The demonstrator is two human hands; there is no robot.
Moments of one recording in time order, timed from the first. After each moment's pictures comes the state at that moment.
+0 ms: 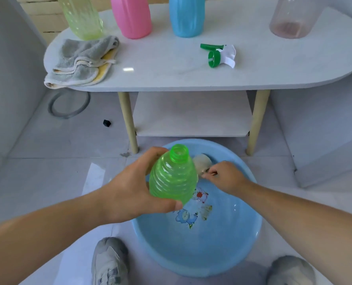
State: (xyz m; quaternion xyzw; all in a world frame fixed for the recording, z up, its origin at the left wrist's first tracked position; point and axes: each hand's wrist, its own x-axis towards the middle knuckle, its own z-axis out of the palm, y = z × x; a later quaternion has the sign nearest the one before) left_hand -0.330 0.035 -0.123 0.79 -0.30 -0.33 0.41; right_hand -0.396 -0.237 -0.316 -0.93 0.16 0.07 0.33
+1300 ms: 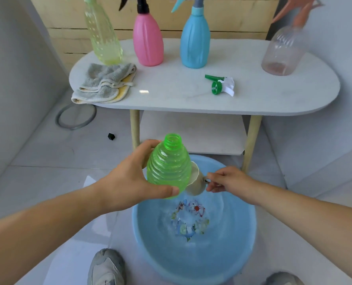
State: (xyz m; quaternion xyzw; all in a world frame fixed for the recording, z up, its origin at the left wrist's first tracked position) left_hand -0.317 0.047 -0.091 0.79 -0.29 -0.27 0.47; right_hand -0.407 -0.226 -0.211 -0.72 0.25 0.14 0.64
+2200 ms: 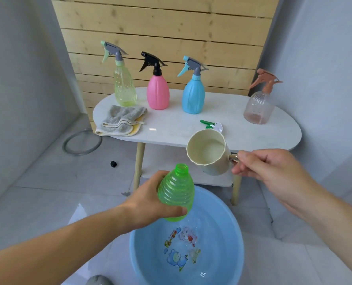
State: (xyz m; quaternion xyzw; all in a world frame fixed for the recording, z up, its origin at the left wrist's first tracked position) left_hand -0.345 0.042 -0.076 0.80 -0.24 -0.27 0.47; right_hand -0.473 -0.199 0.022 -0.79 0.19 -0.14 0.56
